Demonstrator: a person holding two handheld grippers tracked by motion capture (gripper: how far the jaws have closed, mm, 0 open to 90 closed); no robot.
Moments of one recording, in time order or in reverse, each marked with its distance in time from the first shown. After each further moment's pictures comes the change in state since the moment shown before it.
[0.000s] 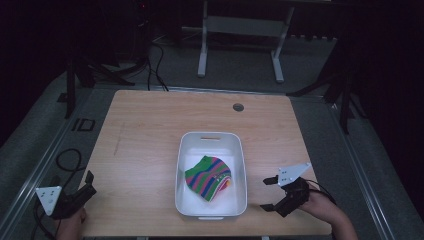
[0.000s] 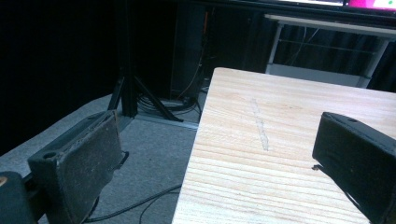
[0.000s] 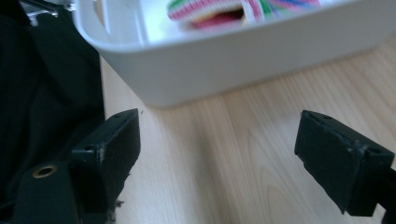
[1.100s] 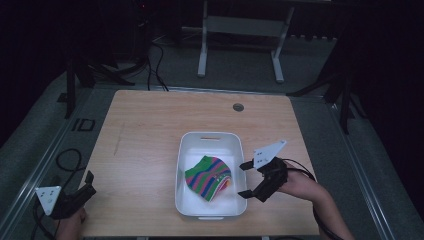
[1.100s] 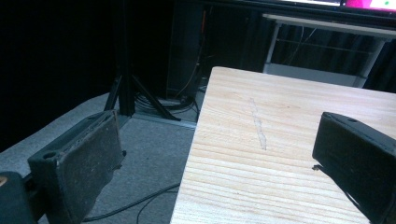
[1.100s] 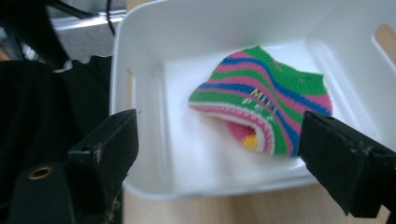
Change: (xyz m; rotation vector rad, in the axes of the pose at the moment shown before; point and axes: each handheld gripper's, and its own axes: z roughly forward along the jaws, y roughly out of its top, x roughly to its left) left arm 0.001 0.000 0.000 0.006 -0.011 -0.006; right arm -0.001 0.094 0.015 0.004 0.066 -0.095
